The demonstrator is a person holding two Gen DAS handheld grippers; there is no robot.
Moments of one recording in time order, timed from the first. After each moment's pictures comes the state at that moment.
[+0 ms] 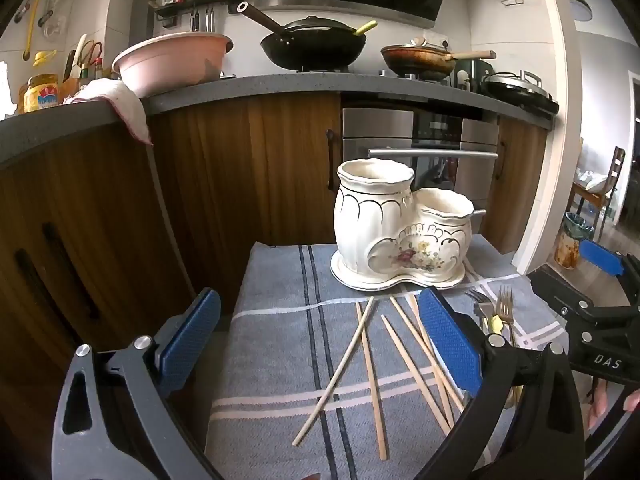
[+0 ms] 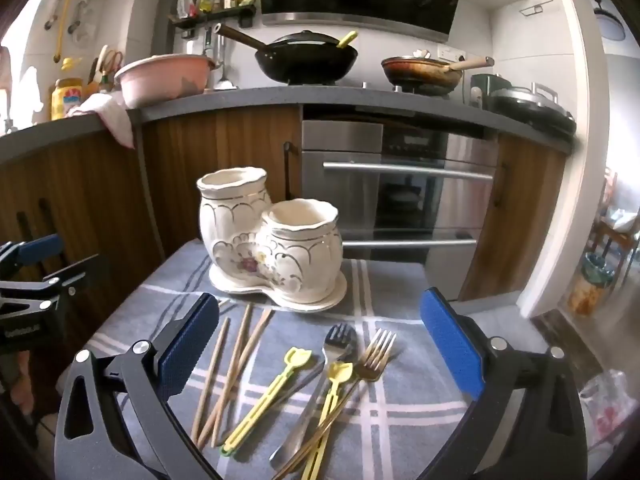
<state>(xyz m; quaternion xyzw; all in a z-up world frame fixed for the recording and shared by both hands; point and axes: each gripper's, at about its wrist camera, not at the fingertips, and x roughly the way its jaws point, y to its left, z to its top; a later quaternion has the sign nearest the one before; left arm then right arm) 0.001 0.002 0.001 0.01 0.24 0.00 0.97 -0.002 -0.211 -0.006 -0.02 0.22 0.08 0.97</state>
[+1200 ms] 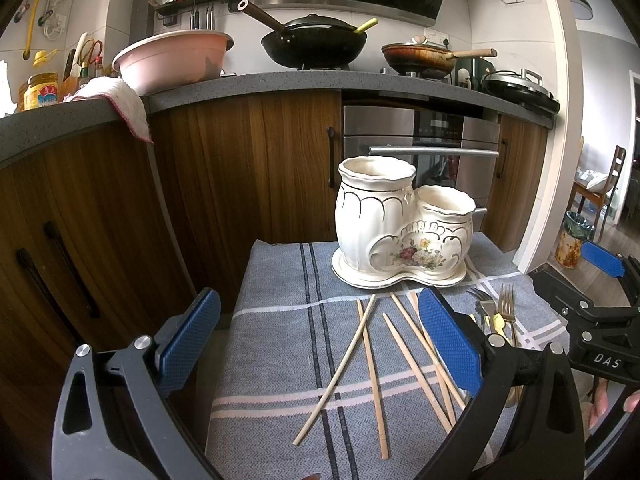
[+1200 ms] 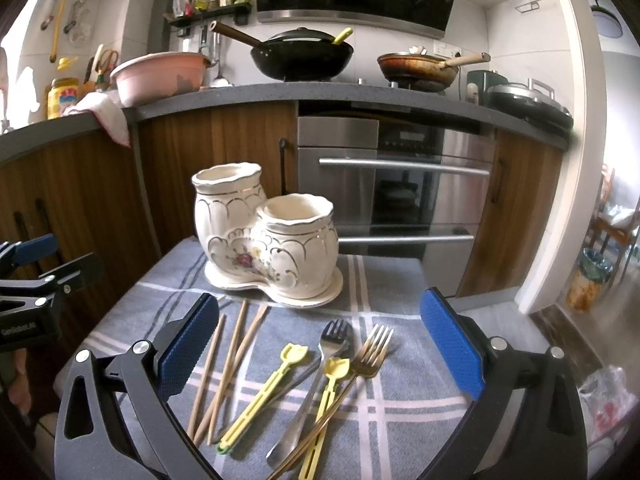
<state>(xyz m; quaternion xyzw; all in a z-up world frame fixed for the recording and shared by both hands) 0.001 -0.002 -0.004 0.02 0.24 0.00 0.97 -0.001 -0.214 -0.009 -0.01 0.22 0.08 0.97</state>
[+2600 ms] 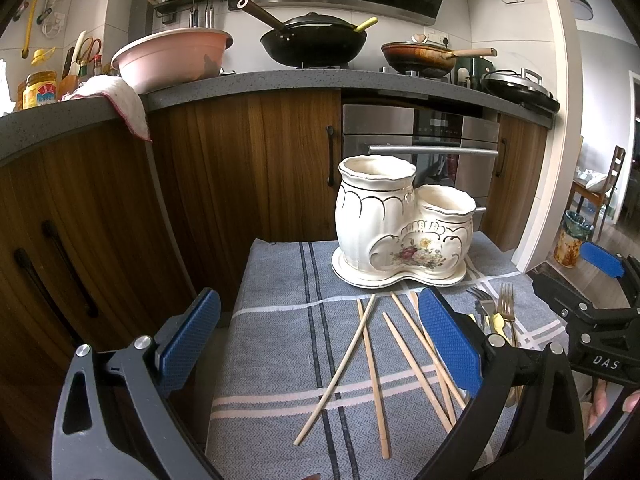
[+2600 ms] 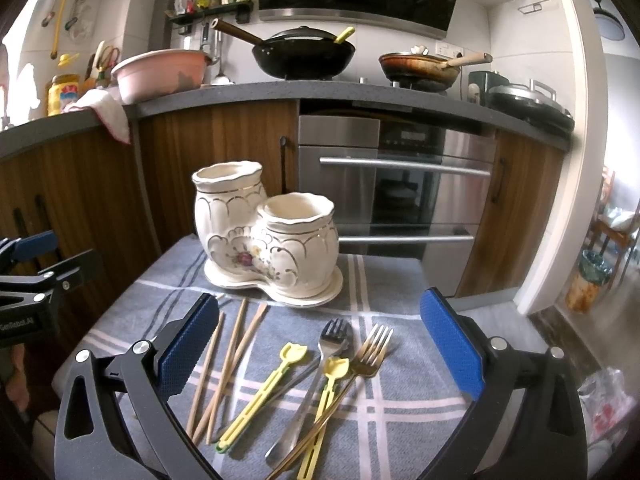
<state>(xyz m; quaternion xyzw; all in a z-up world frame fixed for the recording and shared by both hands) 0.002 -0.002 -0.007 0.02 0.24 0.00 0.97 -0.002 -0.211 -0.009 -0.02 0.22 0.08 0.97</state>
